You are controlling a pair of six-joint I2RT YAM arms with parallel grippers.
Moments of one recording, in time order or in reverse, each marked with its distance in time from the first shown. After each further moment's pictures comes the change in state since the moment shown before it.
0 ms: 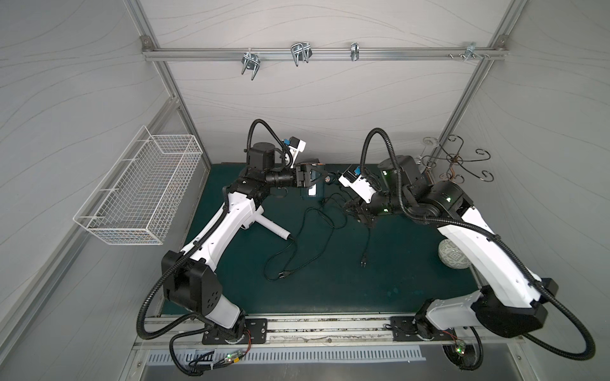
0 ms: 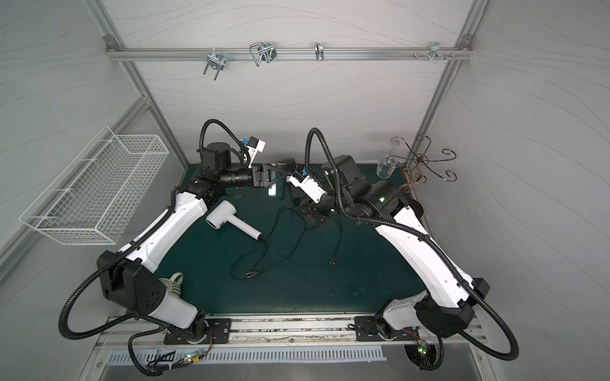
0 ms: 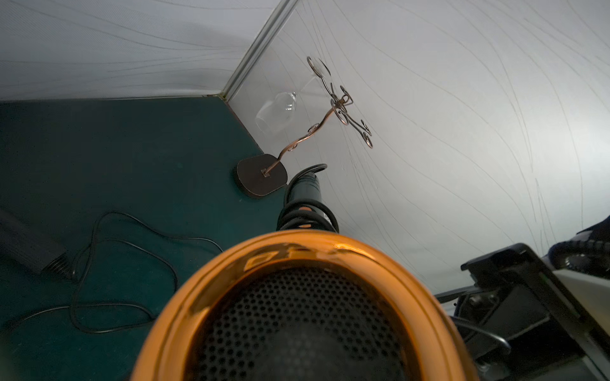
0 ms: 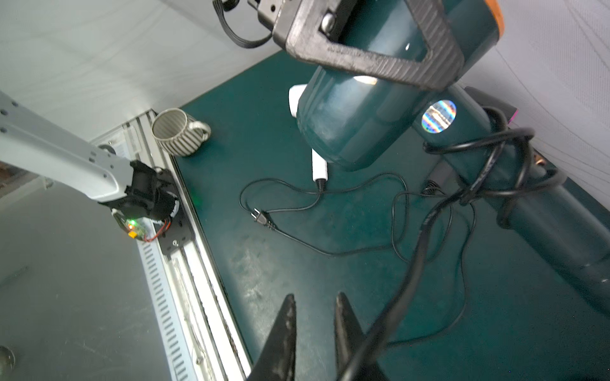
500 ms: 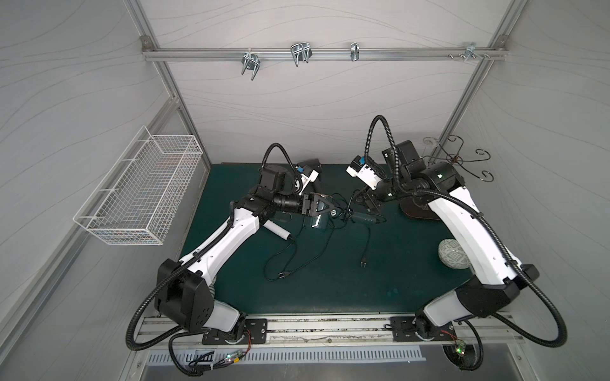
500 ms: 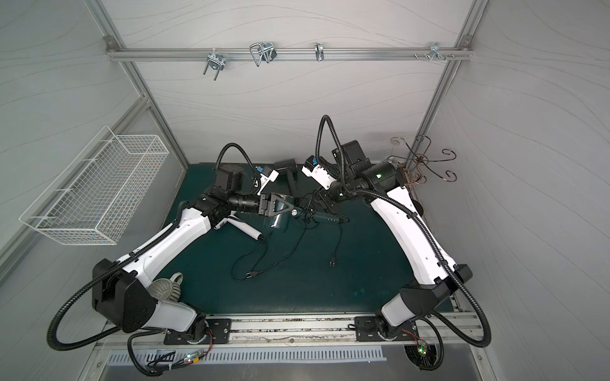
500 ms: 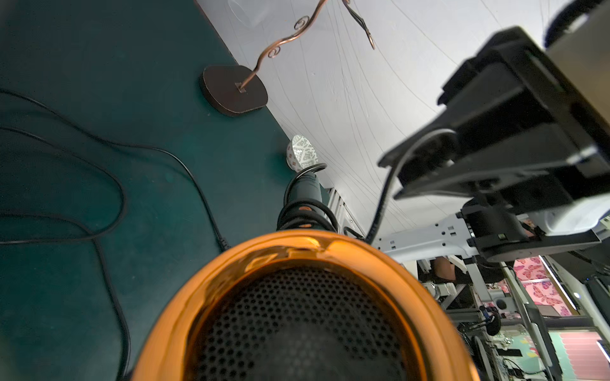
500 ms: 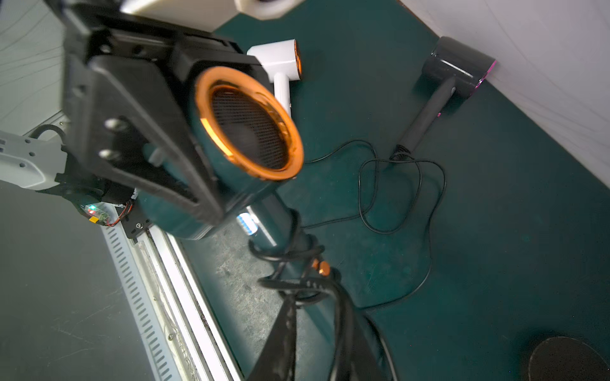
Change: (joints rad) left arm -0.092 -0.123 -0.237 -0.085 0.066 0.043; right arm -0.235 0.140 0.051 -0.095 -0.126 -0.137
